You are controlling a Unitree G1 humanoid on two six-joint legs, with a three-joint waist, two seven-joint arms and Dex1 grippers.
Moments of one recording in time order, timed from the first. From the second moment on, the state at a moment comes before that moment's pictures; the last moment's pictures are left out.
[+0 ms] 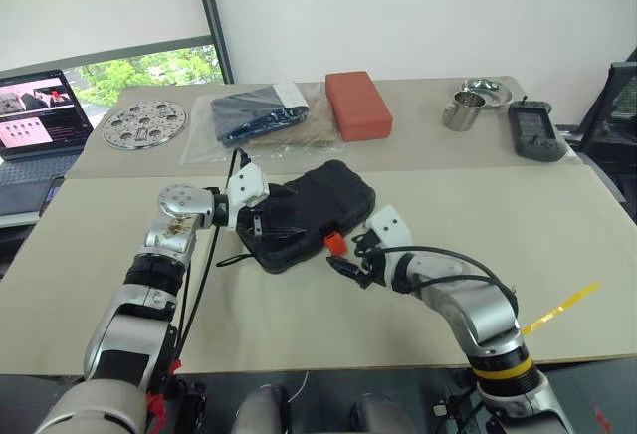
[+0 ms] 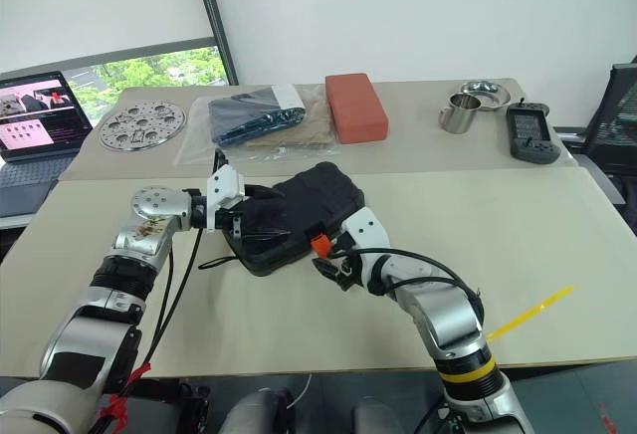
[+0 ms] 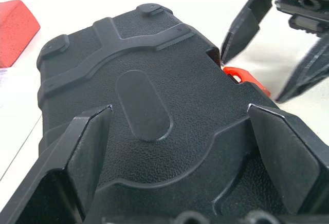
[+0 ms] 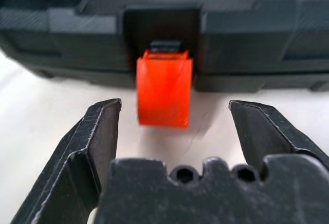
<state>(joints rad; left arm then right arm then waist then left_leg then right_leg) -0.77 0.48 -0.15 0.64 -0.13 -0.12 -1.27 -0.35 -0.31 0.22 -0.34 0.22 0.94 0.43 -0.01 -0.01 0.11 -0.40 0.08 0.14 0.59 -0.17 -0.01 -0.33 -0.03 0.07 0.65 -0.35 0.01</state>
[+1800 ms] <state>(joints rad) -0.76 0.47 -0.15 0.63 -0.13 -0.11 -1.26 -0.38 -0.36 0.20 -0.47 0.26 0.99 0.43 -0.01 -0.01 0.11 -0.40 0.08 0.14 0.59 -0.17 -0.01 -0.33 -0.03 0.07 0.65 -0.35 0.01</state>
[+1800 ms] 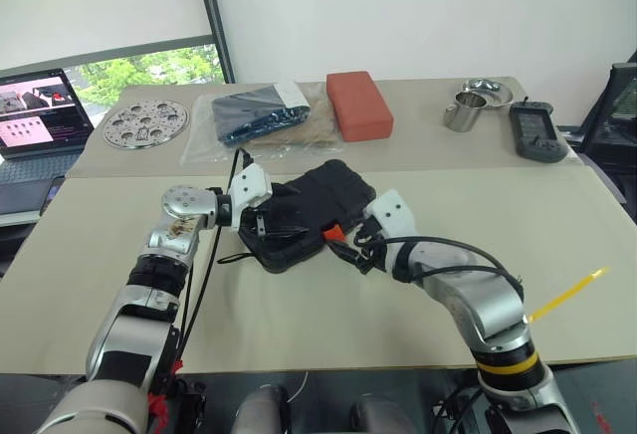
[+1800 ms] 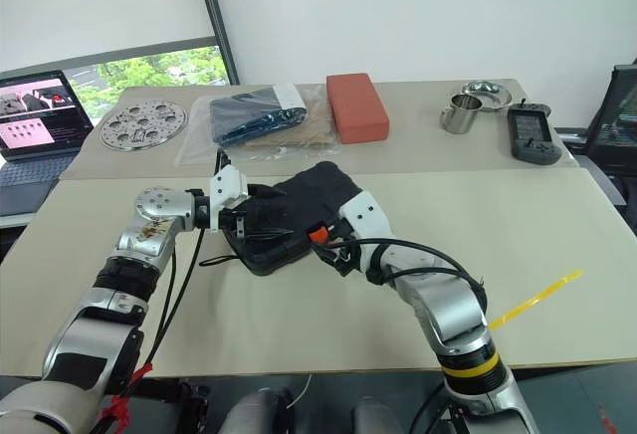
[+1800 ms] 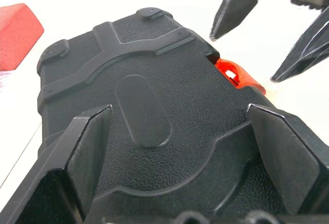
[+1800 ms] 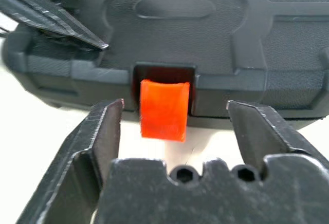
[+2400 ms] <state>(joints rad) -0.76 0.47 -0.14 0.62 -0.14 -0.11 -1.25 -0.38 -0.34 0.24 -0.41 0.26 1.01 0.45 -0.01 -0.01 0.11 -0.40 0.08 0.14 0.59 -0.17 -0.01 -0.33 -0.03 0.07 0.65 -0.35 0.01</state>
